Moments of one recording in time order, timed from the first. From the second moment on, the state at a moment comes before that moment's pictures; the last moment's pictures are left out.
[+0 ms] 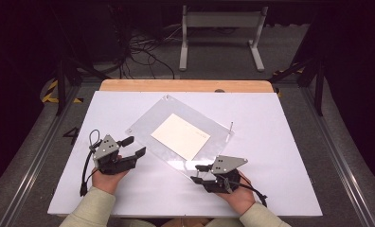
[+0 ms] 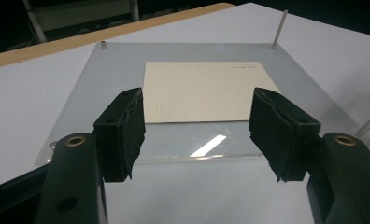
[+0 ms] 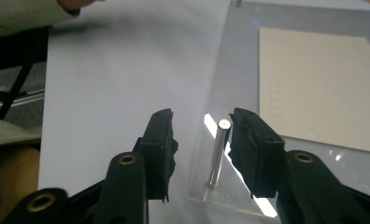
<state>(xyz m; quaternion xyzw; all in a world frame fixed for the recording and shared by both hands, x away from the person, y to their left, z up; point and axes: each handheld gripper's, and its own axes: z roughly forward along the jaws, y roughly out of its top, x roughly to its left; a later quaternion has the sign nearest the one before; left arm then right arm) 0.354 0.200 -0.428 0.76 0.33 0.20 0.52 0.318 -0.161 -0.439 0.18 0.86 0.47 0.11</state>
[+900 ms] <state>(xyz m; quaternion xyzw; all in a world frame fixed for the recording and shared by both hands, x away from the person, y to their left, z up) 0.366 0.200 -0.433 0.77 0.36 0.21 0.49 0.329 -0.205 -0.422 0.24 0.85 0.43 0.20</state>
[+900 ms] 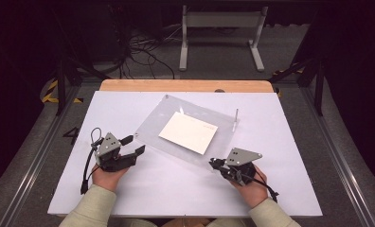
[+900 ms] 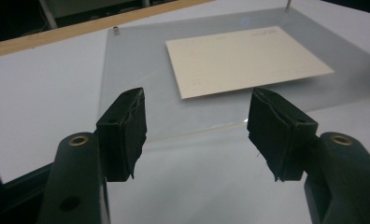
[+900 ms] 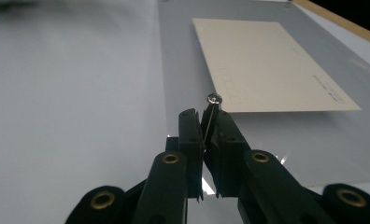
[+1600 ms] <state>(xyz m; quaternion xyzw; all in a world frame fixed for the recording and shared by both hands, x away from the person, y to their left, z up) 0.406 0.174 -0.442 0.80 0.37 0.17 0.45 0.356 -0.272 -0.445 0.37 0.79 0.42 0.23</state>
